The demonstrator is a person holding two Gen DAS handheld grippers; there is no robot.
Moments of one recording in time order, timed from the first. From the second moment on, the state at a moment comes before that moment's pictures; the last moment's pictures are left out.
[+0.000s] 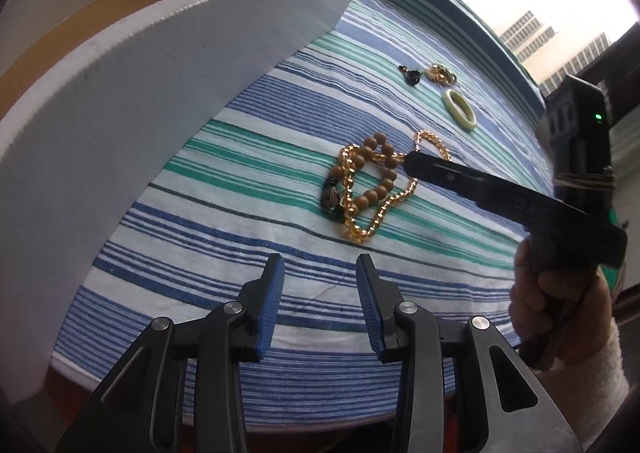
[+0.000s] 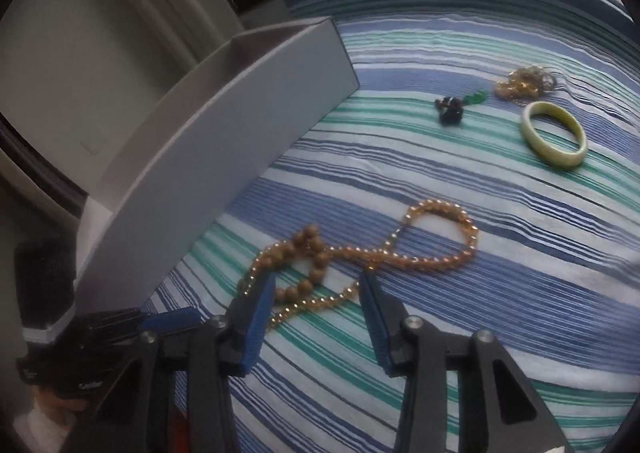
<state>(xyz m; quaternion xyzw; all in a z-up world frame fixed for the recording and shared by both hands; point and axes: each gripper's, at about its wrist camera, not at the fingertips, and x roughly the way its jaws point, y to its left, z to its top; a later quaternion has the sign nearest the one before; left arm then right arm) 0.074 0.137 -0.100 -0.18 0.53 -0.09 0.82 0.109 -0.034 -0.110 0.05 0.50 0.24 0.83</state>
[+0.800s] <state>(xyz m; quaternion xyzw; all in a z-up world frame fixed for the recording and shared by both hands) 0.166 0.020 -0.092 0.02 0.49 -0.15 0.86 0.055 -0.130 0.001 0.10 0.35 0.19 0.91</state>
